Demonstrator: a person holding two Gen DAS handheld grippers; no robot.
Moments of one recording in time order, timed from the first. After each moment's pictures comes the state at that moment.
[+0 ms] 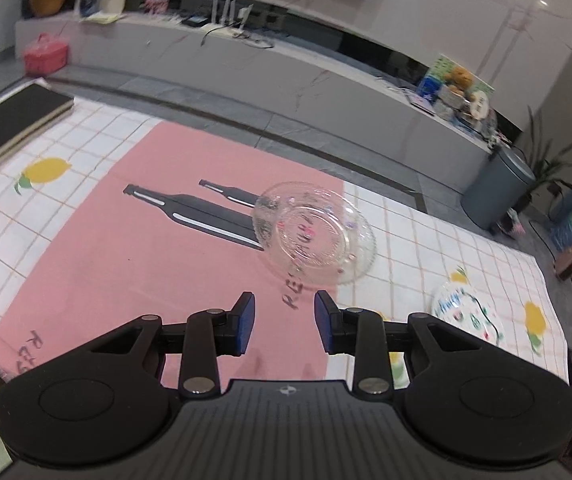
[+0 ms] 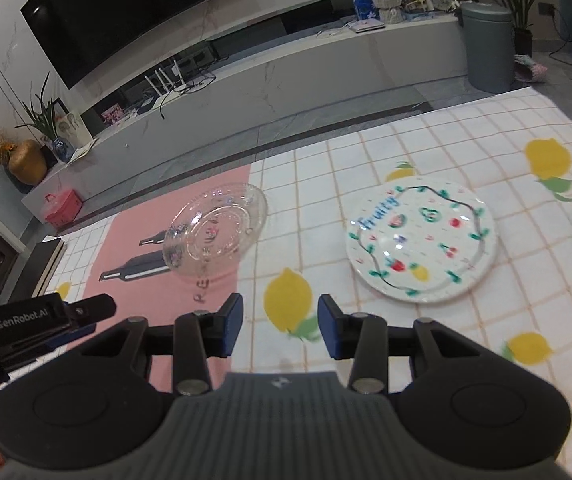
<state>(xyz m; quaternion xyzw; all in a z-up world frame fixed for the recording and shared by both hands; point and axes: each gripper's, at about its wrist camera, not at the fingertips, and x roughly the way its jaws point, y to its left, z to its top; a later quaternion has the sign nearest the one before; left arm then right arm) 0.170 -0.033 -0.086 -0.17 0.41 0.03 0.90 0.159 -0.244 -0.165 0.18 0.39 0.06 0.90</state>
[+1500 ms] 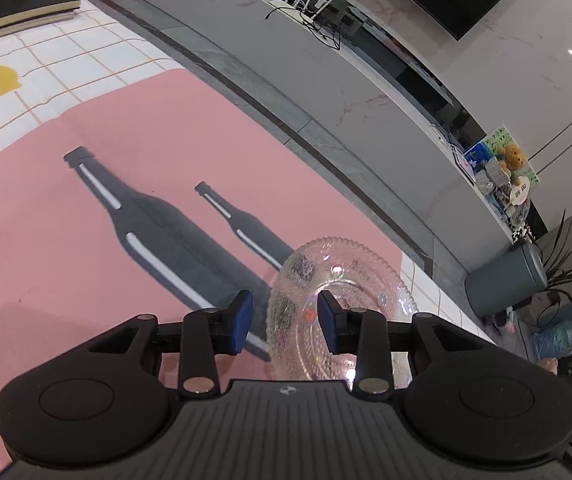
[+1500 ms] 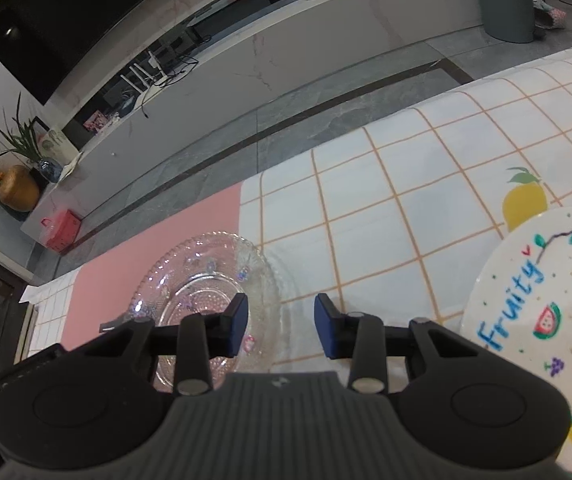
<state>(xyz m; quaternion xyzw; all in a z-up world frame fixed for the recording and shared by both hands) 0.284 0.013 -0.174 -0.33 0.38 0.08 0.86 0.331 -0.228 -0.235 0.24 0.42 0.06 0.87</state>
